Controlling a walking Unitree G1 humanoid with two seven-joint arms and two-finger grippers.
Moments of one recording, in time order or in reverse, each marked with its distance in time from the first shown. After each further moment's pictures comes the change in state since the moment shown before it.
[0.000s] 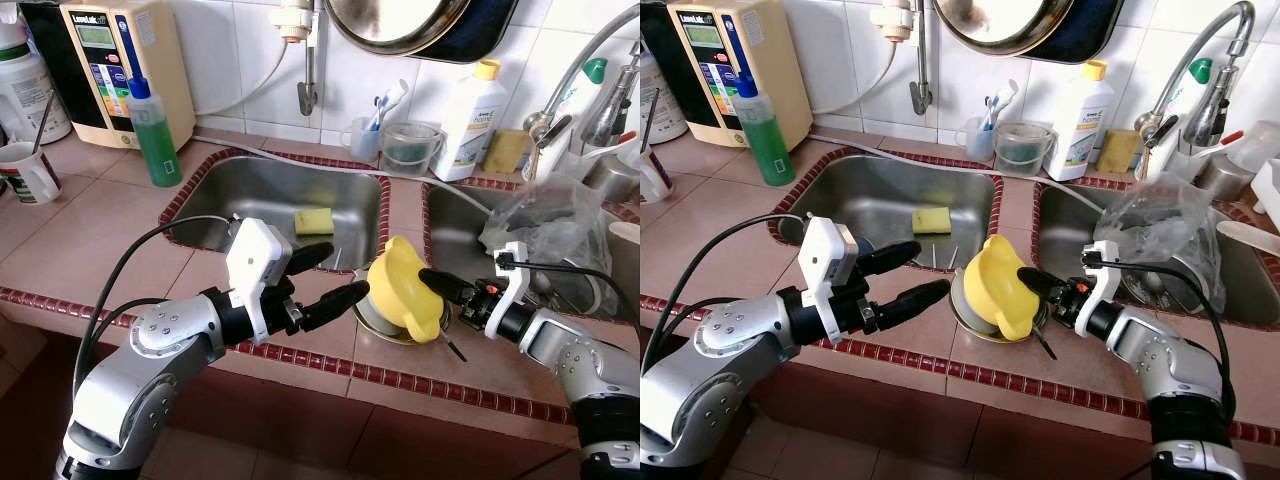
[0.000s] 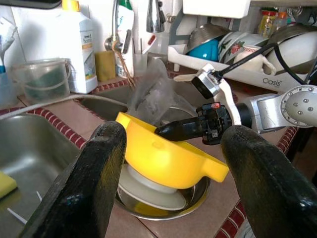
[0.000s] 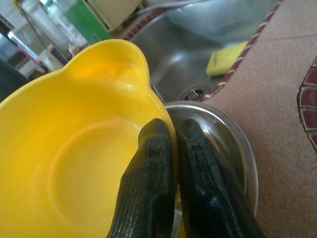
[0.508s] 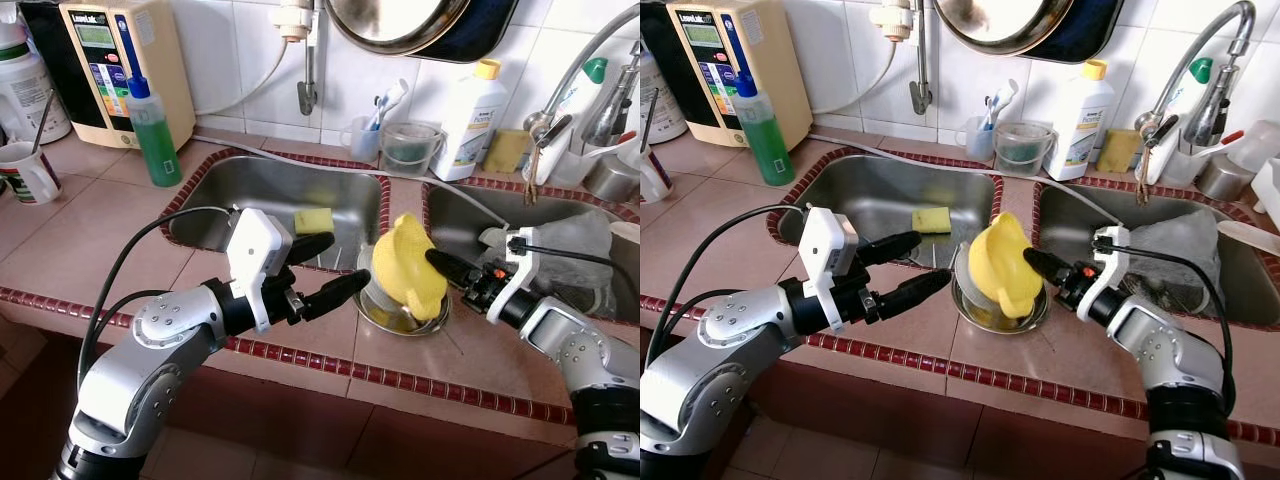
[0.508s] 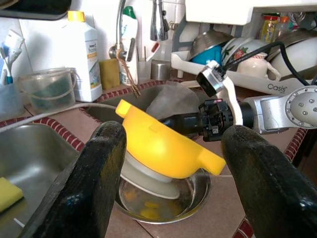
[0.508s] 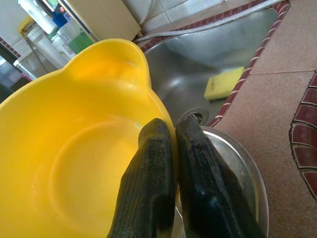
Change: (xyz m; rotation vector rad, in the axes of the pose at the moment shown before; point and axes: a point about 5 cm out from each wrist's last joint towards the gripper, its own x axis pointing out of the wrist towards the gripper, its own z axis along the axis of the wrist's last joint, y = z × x) left arm 0.004 0.006 0.005 0.018 -0.021 0.008; right arm 0.004 0.002 0.015 0.014 -0.081 -0.011
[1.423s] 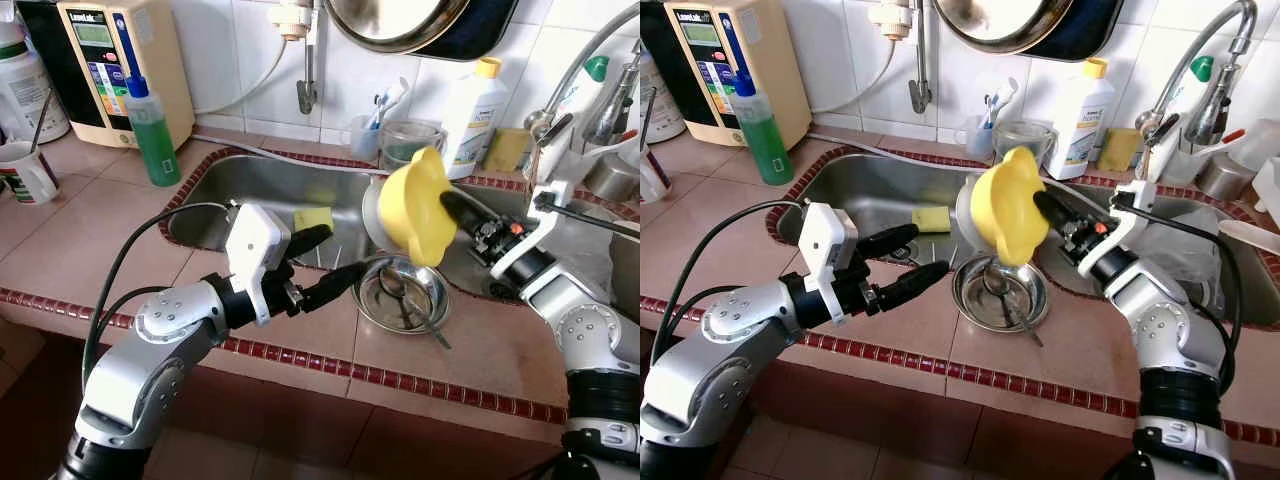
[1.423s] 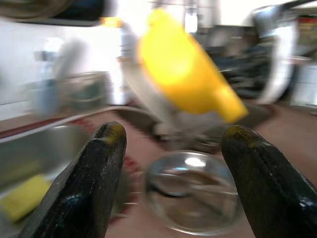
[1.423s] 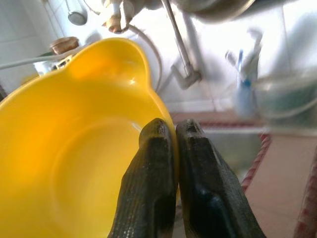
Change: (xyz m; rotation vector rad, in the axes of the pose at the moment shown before) left arm 0.006 0.024 -0.004 0.038 -0.022 0.169; right arm 0.017 0.040 0.055 -0.269 -0.329 -0.020
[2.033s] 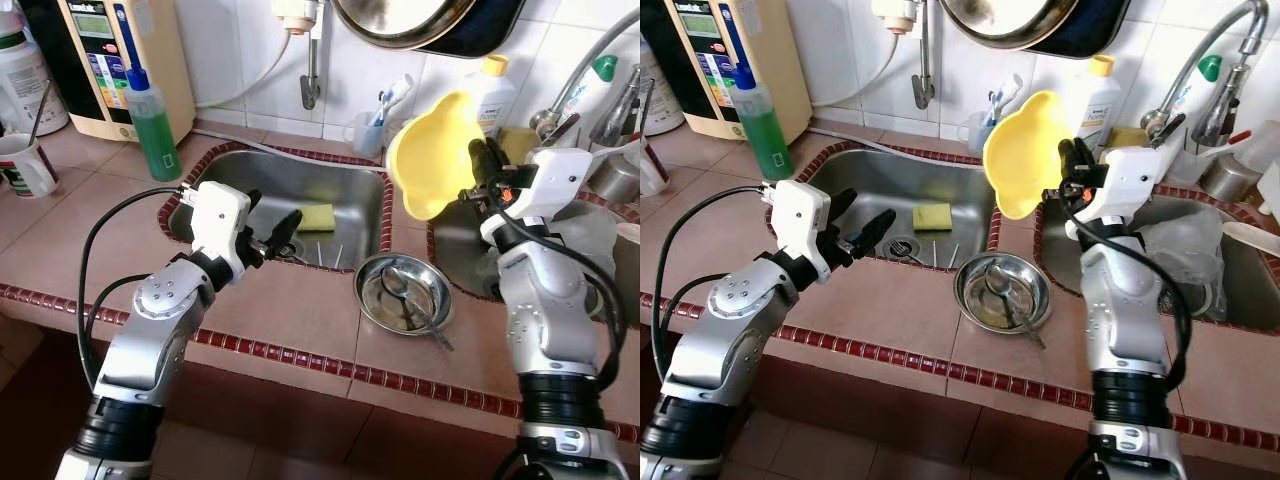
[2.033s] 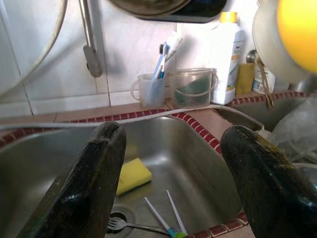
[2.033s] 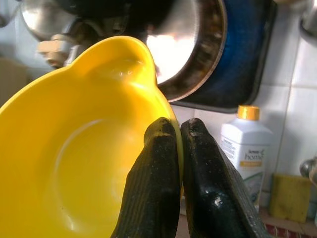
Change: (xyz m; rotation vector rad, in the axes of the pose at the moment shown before) left arm 0.002 0.049 -0.019 0.046 -0.016 0.341; right arm 0.016 0.039 0.004 -0.502 -0.266 -0.312
